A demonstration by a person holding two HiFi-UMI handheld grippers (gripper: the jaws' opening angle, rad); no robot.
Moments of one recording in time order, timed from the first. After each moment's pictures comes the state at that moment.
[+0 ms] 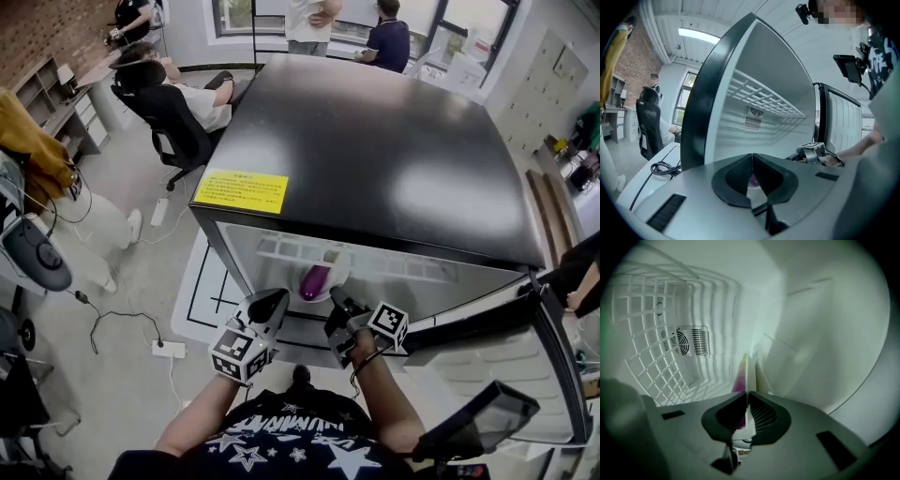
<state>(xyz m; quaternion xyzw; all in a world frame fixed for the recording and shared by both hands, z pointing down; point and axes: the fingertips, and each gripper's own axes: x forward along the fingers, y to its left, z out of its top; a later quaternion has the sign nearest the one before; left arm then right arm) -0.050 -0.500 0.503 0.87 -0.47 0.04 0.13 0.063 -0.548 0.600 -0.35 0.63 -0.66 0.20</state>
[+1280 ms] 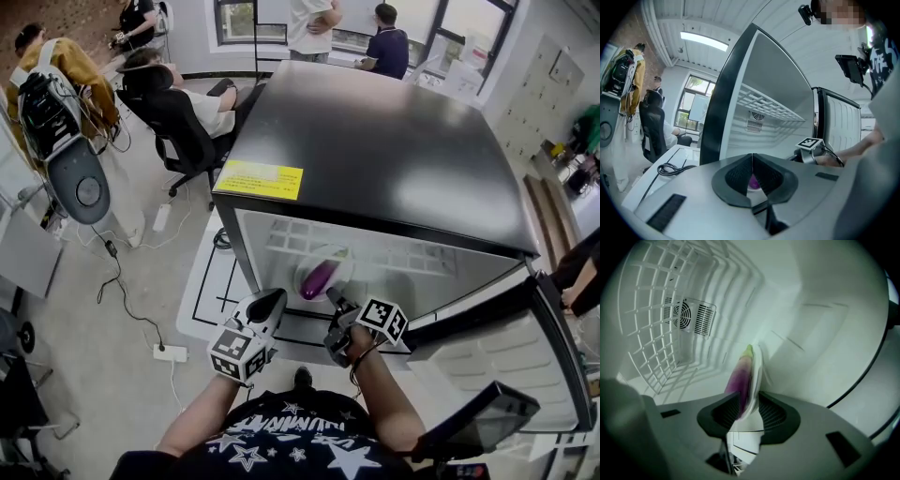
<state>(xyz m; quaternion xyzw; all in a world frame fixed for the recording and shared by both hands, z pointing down) -0.063 -0.487 0.498 0.87 -0.48 0.02 0.13 0.054 -0.537 0.608 -0.41 0.67 -0.61 0.08</state>
